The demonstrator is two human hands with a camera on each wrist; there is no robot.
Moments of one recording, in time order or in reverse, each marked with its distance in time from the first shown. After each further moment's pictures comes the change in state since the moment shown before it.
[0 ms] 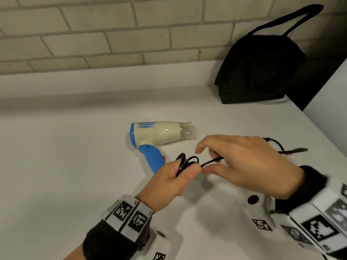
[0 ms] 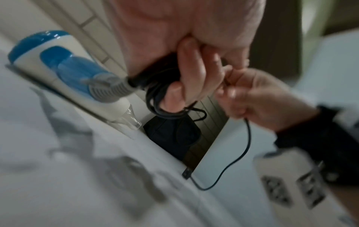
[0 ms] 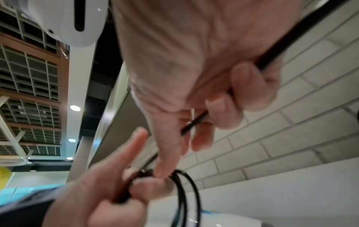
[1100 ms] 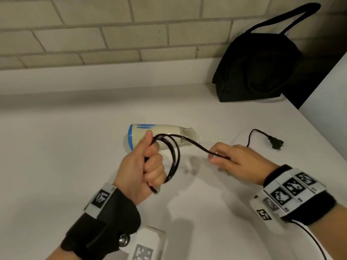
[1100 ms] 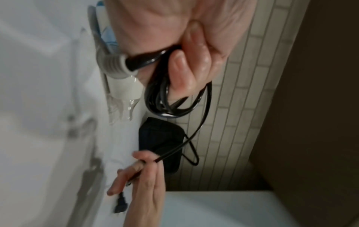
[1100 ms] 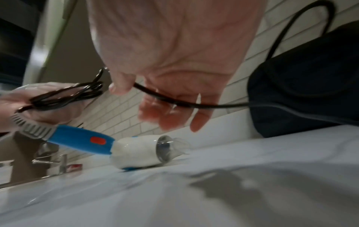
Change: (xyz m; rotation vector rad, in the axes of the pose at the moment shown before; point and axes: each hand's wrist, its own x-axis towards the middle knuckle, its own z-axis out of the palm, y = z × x) left_hand 0.002 0.019 -0.031 -0.881 0.237 -0.209; right_hand 0.001 0.061 0.055 0.279 -0.107 0.149
